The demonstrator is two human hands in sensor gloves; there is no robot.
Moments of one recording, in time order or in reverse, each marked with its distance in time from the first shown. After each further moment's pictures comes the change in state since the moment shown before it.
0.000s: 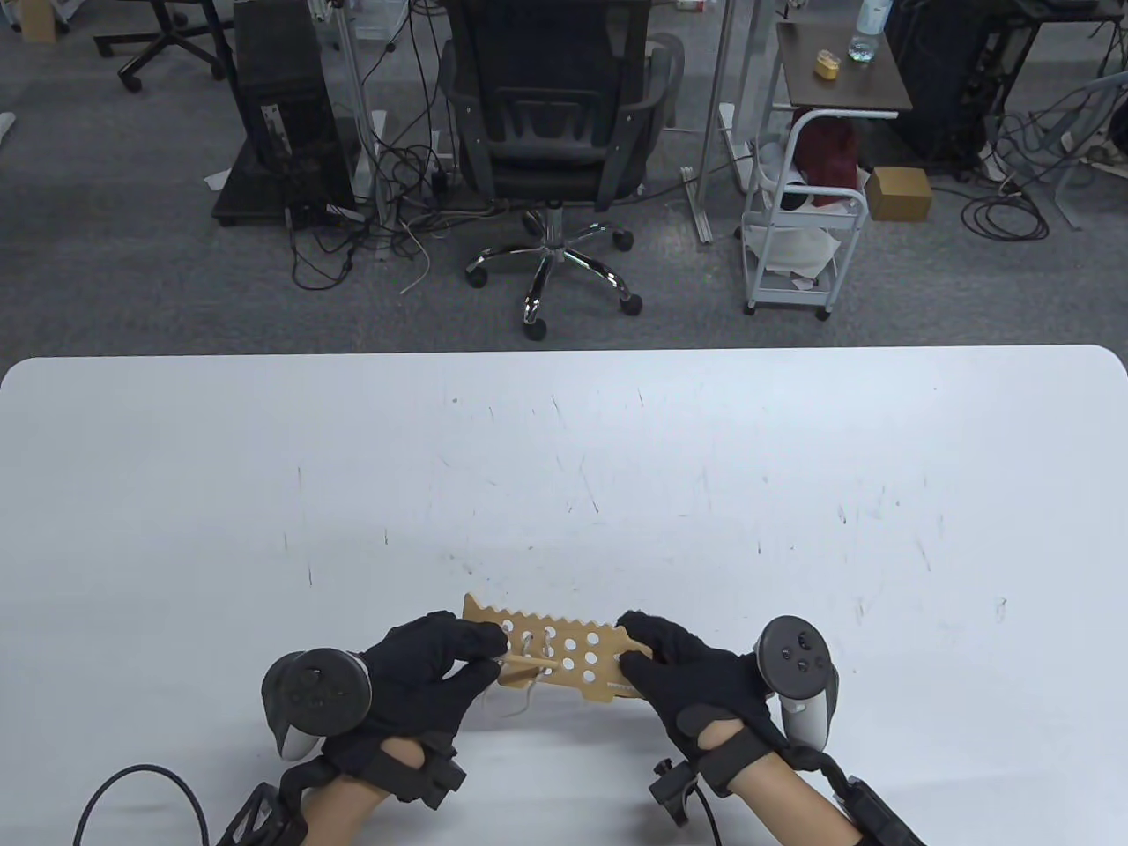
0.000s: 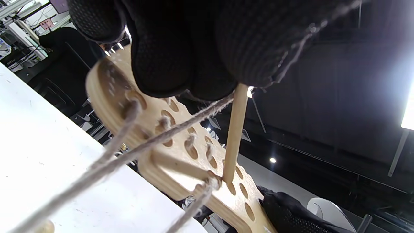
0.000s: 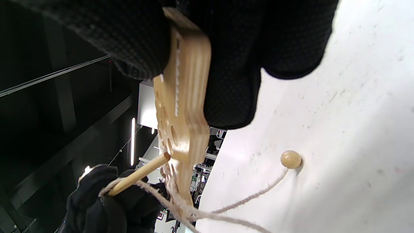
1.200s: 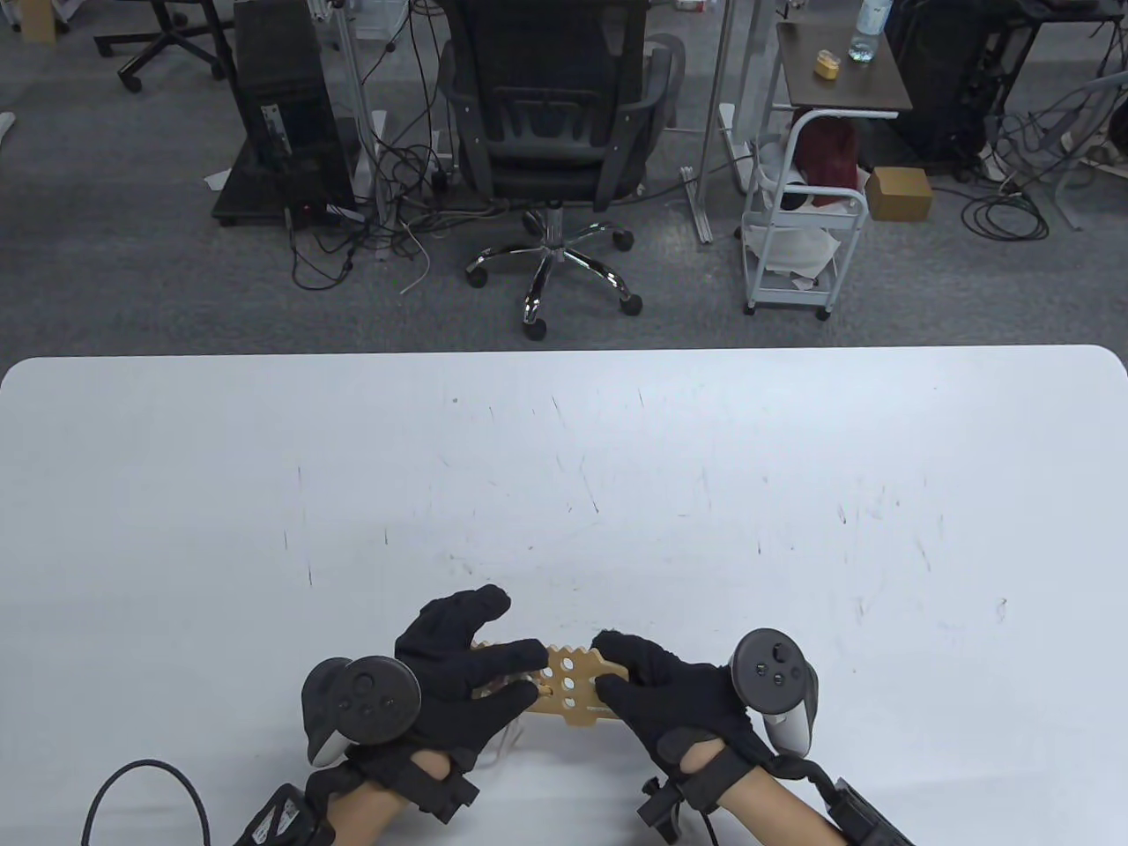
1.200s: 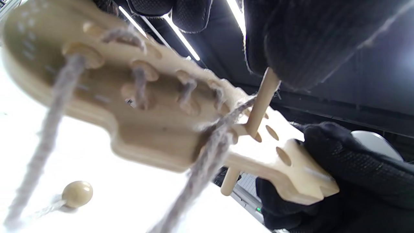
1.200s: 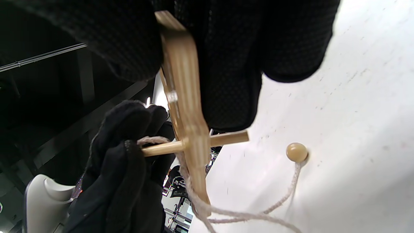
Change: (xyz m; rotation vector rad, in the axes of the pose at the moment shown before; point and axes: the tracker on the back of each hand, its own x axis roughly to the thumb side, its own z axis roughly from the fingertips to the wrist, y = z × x) left_hand 0.002 -0.027 -0.001 -0.135 0.052 -0.145; right_hand 0.007 0.020 0.004 0.085 -0.104 0.077
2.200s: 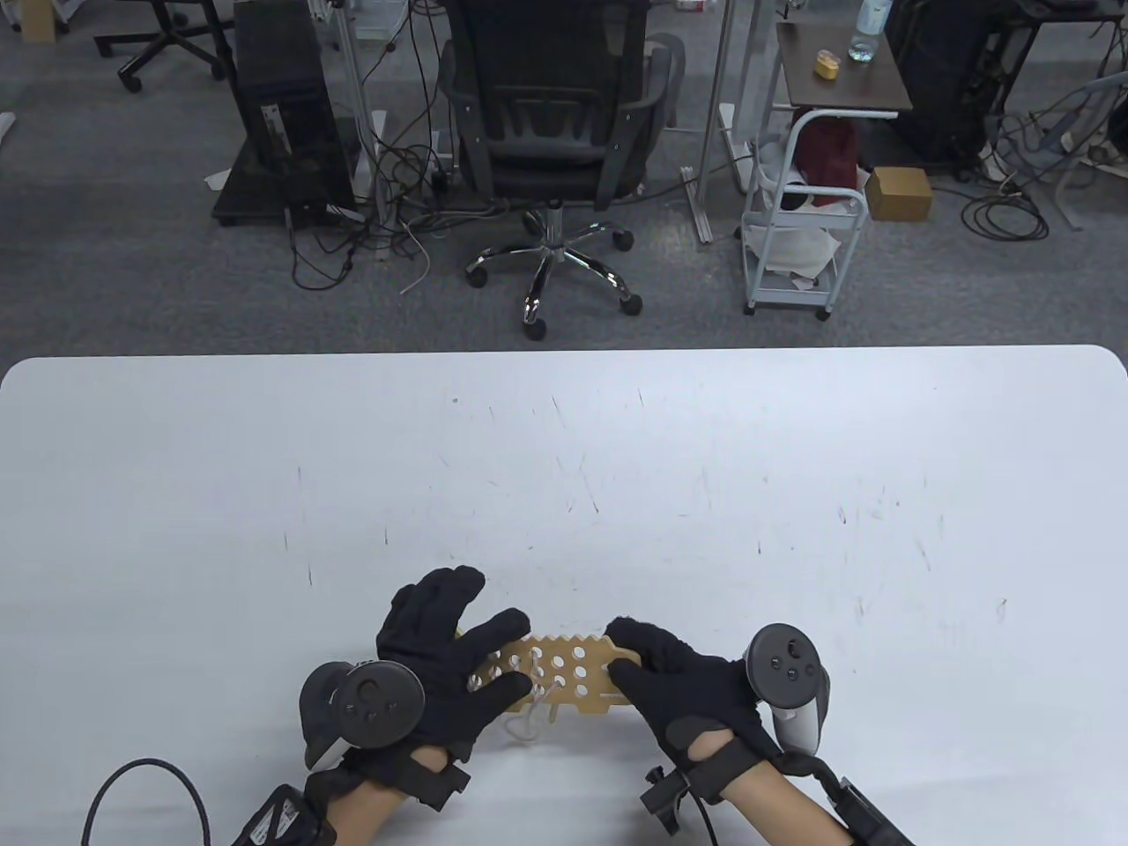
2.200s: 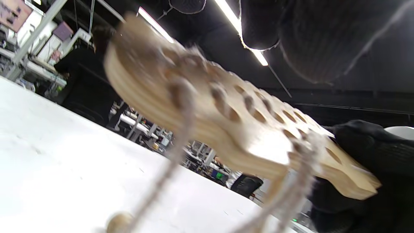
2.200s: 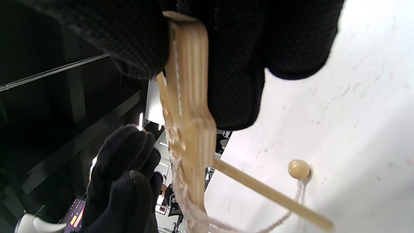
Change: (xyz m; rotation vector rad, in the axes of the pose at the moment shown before) left_hand -0.002 0.010 0.004 0.097 0.013 -0.171; right_hand -0.006 -0.013 -0.001 -0.087 0.061 -0.057
